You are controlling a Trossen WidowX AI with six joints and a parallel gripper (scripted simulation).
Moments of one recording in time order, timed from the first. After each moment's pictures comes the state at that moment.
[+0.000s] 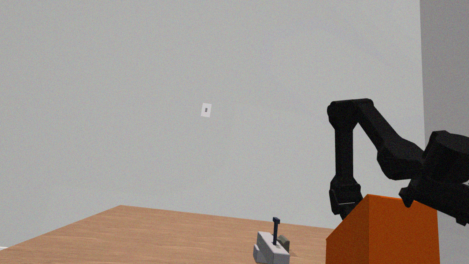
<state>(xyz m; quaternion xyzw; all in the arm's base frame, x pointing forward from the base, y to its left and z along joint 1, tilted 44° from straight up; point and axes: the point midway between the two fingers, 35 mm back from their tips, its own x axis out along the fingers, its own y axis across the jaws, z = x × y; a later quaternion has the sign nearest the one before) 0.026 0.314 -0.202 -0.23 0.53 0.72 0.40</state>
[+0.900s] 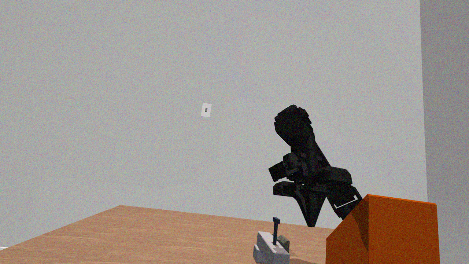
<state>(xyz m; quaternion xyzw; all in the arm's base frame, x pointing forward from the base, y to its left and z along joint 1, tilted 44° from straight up) 0.260 0.113 -0.052 -0.19 0.71 -0.16 0.66</state>
